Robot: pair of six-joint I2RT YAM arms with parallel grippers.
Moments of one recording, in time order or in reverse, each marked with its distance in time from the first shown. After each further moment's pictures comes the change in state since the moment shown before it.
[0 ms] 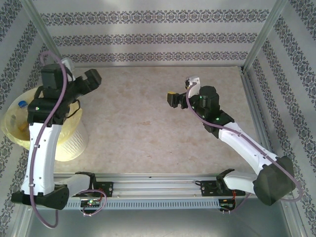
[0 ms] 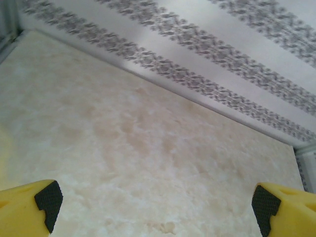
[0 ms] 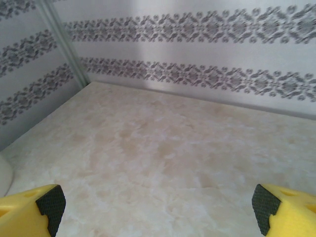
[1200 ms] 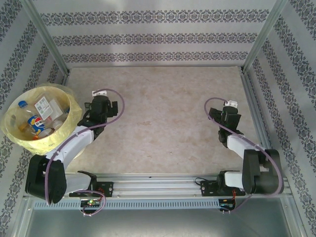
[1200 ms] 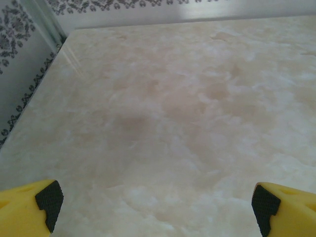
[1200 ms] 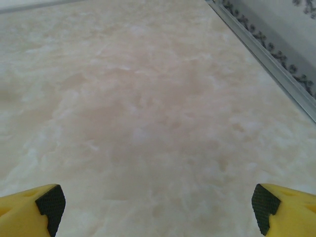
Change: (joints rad) left arm -0.135 0.062 -0.895 0.867 -0.439 0.358; right arm -0.494 0.117 -0.460 0.301 0.301 -0.018
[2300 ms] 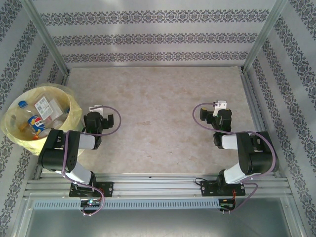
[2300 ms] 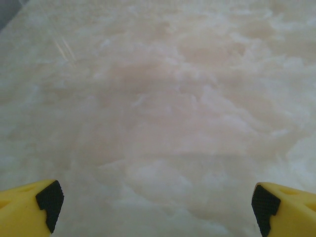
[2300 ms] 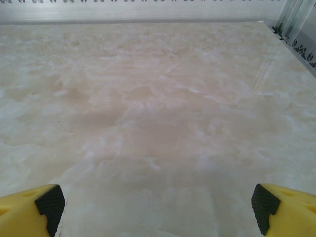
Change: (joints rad) left arm 0.190 0.339 -0.342 0.764 0.219 0.114; right arm 0.053 0.201 -0.070 0.407 -0.129 -0.124
